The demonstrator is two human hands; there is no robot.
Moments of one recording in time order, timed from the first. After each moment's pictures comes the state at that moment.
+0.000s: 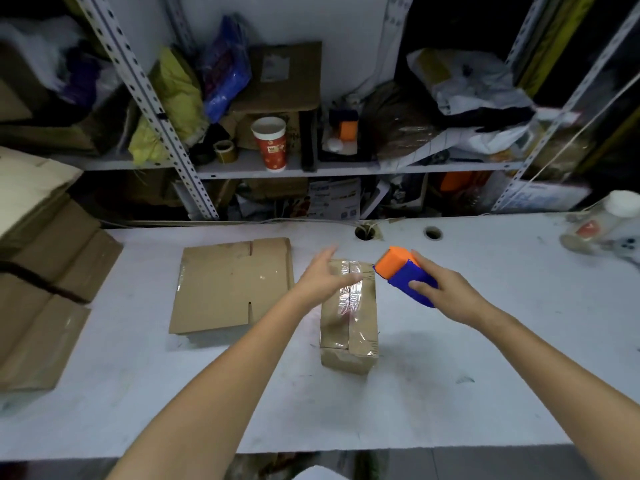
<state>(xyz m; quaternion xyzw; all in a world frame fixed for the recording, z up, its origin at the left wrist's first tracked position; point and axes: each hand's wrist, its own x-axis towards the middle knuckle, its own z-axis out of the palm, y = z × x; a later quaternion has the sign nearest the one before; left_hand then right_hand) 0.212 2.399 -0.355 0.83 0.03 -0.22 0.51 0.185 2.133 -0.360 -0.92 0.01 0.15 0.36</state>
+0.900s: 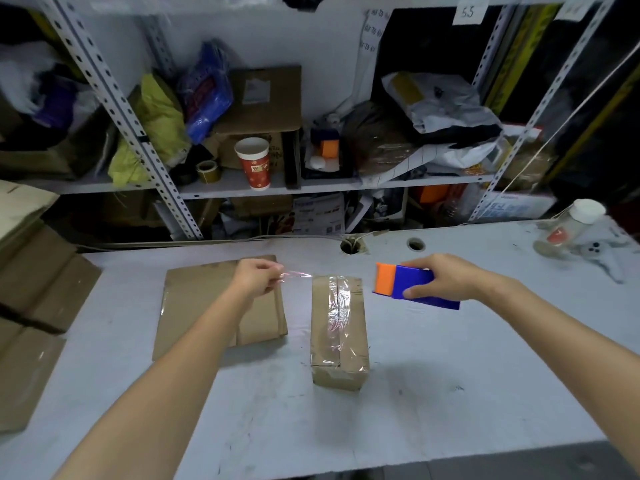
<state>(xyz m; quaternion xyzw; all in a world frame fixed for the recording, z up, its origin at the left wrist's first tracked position) 0.256 2.480 -0.357 0.77 0.21 -0.14 0.59 0.218 2.127 -0.289 -0.96 -0.03 0.25 0.14</state>
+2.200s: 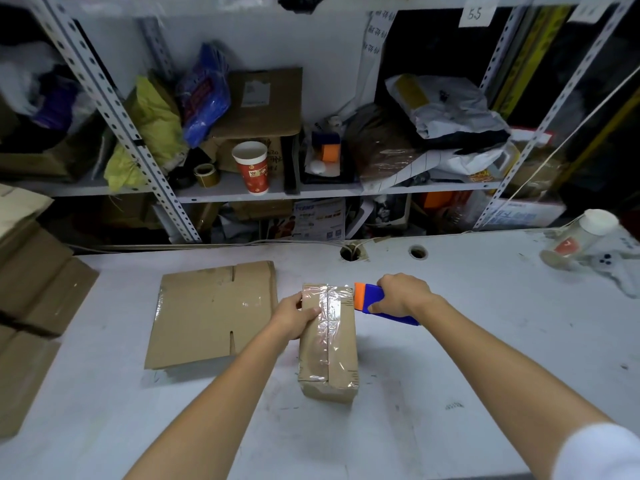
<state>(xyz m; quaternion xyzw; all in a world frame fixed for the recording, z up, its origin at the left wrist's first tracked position) 0.231 2.413 -0.407 0.78 0.16 -0.24 0.56 0.260 2.178 -0.363 -0.96 -0.01 0.26 0.02</state>
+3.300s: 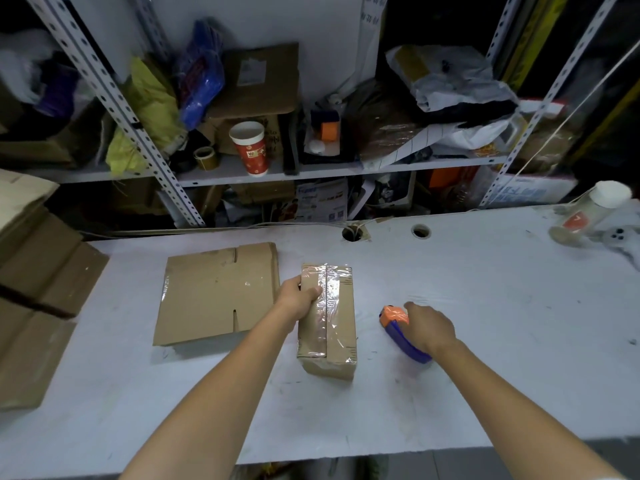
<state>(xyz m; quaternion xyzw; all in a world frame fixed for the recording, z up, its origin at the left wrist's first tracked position) 0.218 2.398 -0.409 0.80 0.18 -0.20 0.53 0.169 2.136 -0.438 -0.96 0.09 0.24 0.10</state>
